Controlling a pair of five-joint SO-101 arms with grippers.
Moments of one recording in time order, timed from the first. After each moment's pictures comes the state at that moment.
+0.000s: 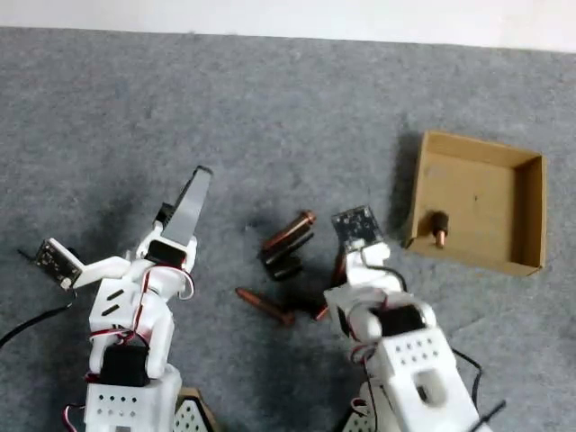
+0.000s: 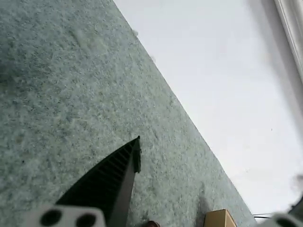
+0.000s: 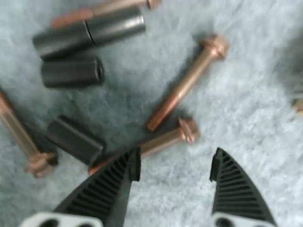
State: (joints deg) left arm -3.0 -103.8 96.0 29.9 62.5; right arm -20.7 -53.1 76.7 47.2 7.4
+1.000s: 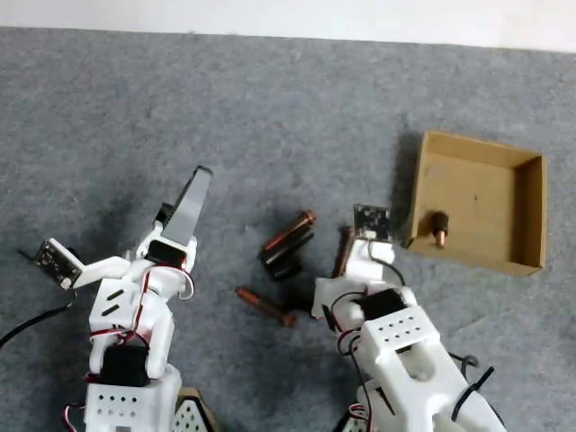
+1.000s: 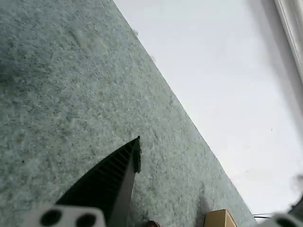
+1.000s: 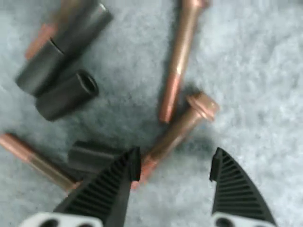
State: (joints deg) left arm -3.0 -103.8 96.0 29.9 62.5; right arm -26.4 -45.3 74.0 44.2 -23.2
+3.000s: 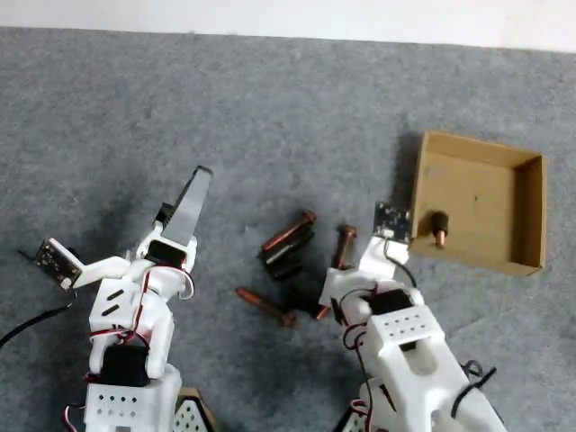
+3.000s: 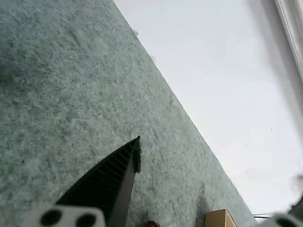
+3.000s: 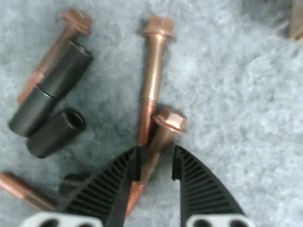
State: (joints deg) left arm -3.0 -103.8 96.0 29.9 62.5; right arm -21.5 -41.3 75.8 38.0 -26.0
